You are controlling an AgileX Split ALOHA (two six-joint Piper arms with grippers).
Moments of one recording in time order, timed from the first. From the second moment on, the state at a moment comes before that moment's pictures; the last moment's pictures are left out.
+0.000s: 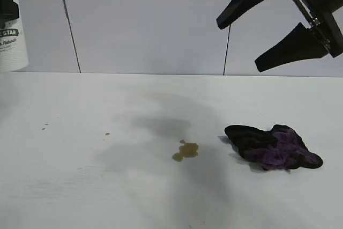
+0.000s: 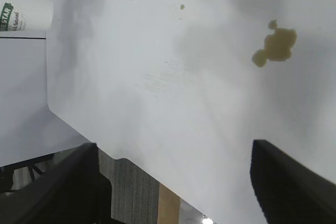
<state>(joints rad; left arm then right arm) -0.22 1.38 -0.51 0.08 -0.61 -0.12 0.10 1.54 -1.11 0.86 1.02 -0.34</state>
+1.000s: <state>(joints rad) -0.22 1.91 -0.53 0.37 -1.02 -0.13 0.10 1.54 -1.11 0.86 1.02 -0.34</state>
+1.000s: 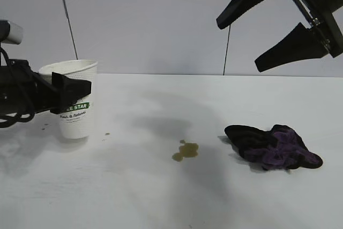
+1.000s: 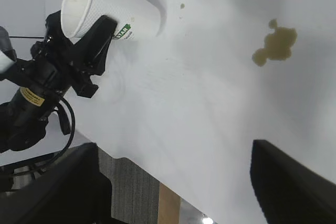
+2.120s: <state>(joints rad) -0.22 2.04 -0.54 0.25 -1.16 0.01 0.10 1.54 -1.11 0.86 1.02 -0.34</state>
